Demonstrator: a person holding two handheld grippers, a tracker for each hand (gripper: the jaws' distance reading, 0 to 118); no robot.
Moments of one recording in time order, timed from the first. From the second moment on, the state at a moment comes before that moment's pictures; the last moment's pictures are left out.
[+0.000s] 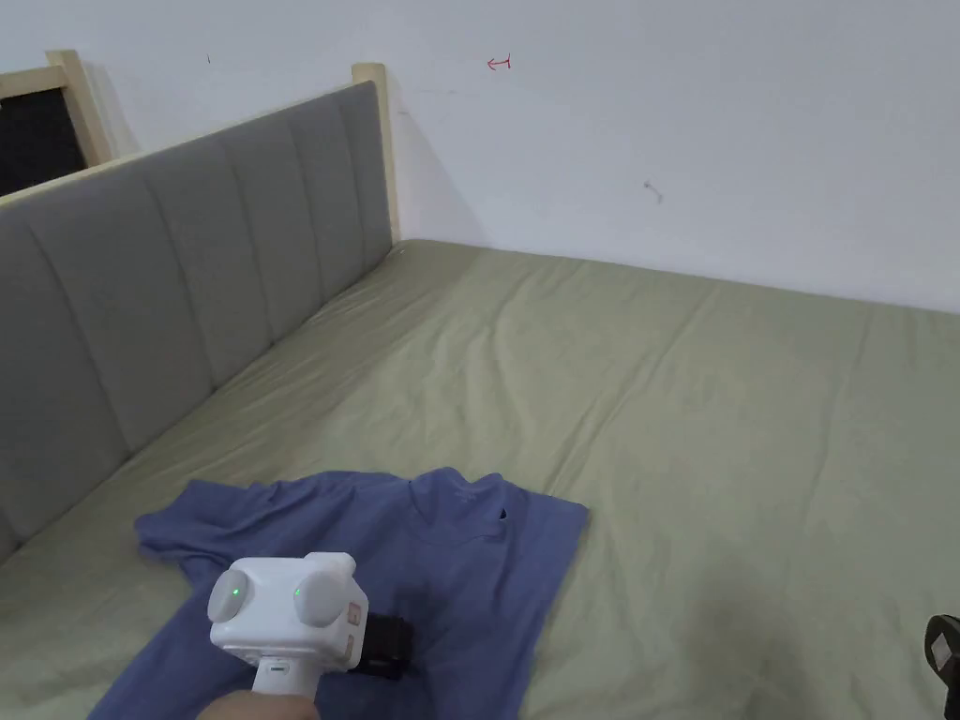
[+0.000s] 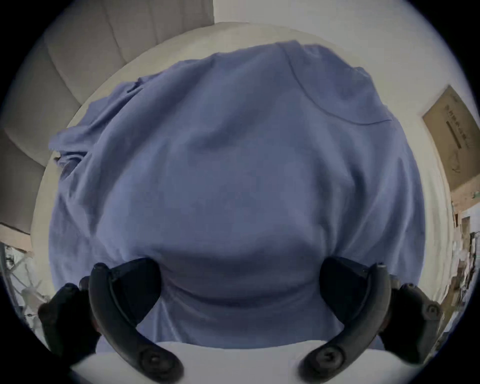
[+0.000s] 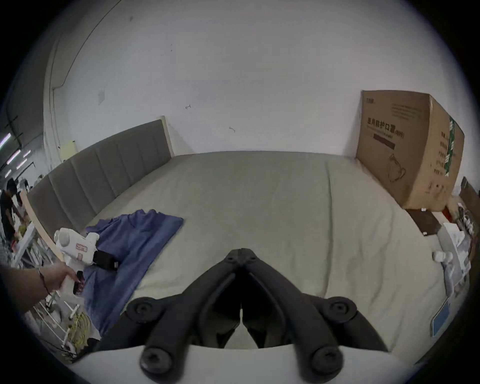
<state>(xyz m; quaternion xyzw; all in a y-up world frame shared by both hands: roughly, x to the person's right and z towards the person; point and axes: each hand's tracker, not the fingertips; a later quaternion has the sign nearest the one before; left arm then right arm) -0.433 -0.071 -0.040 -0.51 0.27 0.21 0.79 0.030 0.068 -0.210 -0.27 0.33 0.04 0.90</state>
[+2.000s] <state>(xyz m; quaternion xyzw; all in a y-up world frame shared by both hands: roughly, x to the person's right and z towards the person) -0.198 0.159 -0.013 -0.09 0.11 0.14 0.98 0.210 0.137 -0.161 -0.17 0.19 -0.07 0.97</state>
